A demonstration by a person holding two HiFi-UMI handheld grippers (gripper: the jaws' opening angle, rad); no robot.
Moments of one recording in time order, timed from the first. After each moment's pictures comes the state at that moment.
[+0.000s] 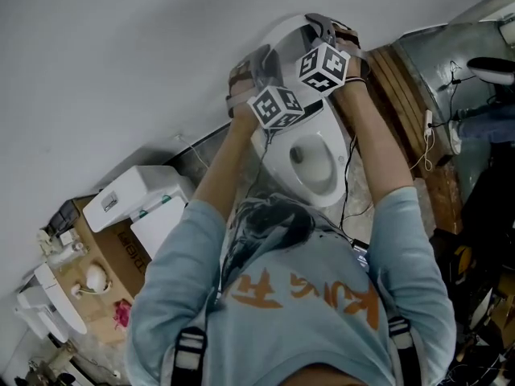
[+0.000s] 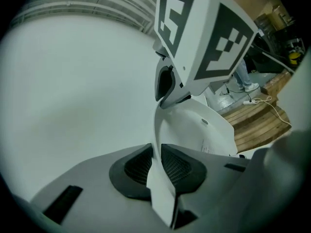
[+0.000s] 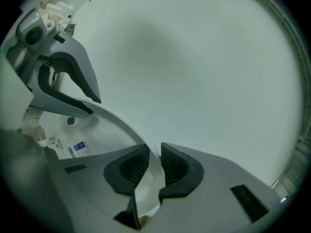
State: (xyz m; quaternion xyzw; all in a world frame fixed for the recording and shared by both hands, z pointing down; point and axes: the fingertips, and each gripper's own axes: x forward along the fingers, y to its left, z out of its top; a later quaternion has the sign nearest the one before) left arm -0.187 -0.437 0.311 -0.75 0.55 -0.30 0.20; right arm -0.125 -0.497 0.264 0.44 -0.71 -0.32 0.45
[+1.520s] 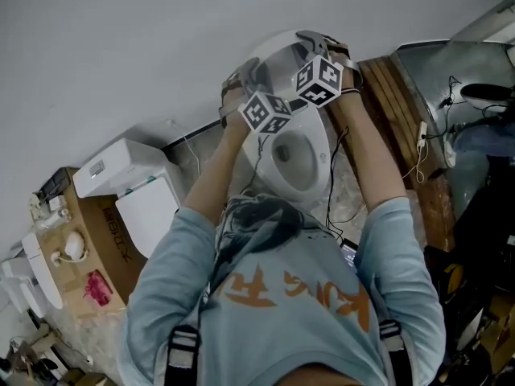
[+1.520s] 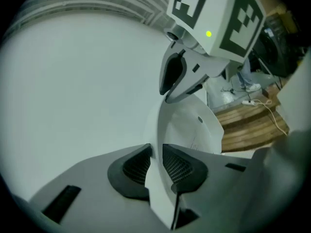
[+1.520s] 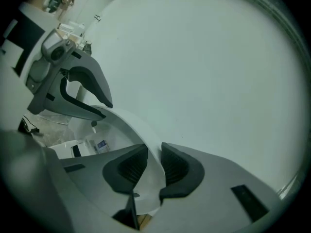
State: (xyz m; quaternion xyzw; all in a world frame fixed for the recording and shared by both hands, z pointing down) left arm -0.137 -0.336 0.302 -0.73 0.58 -0.34 0.15; right arm -0.073 -0.380 0.252 0.37 -0.77 -0.30 0.42
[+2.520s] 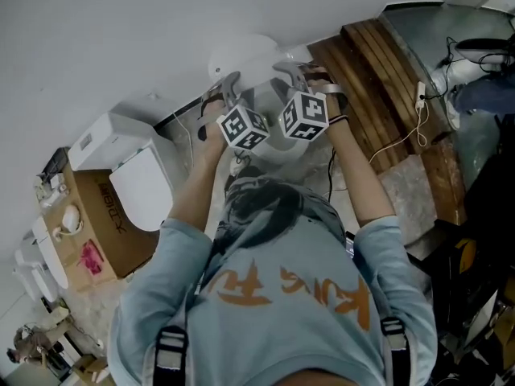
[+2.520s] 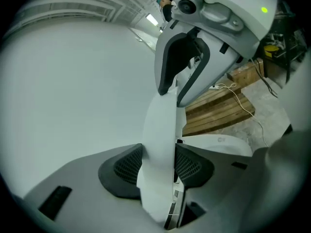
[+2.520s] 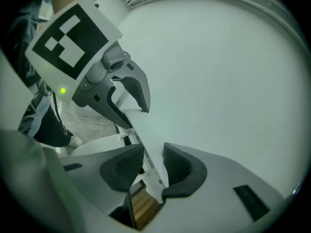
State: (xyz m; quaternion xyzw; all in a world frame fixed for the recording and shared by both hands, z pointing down) left arm -0.014 -0.144 0.369 -0.73 0.47 -0.47 0.17; right arm 0.039 -0.138 0.333 0.27 -0.83 -0.28 0.40
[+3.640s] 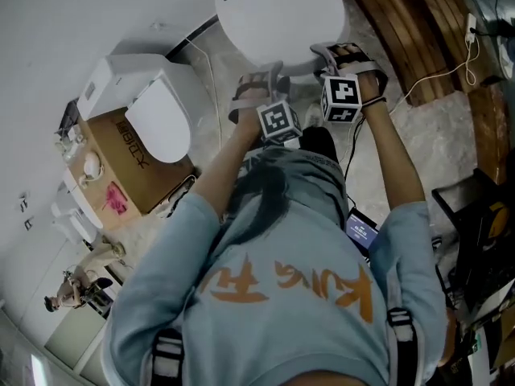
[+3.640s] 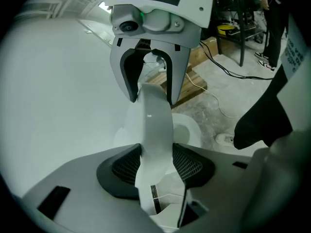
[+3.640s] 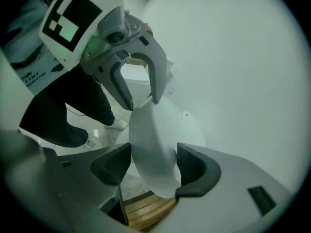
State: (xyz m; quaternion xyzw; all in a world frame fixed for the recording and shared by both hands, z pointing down) left arm 0.055 0.018 0.549 -0.73 0.27 -0.61 0.18; right arm 0.106 -0.004 0.540 0.10 -0.83 -0.22 0.51
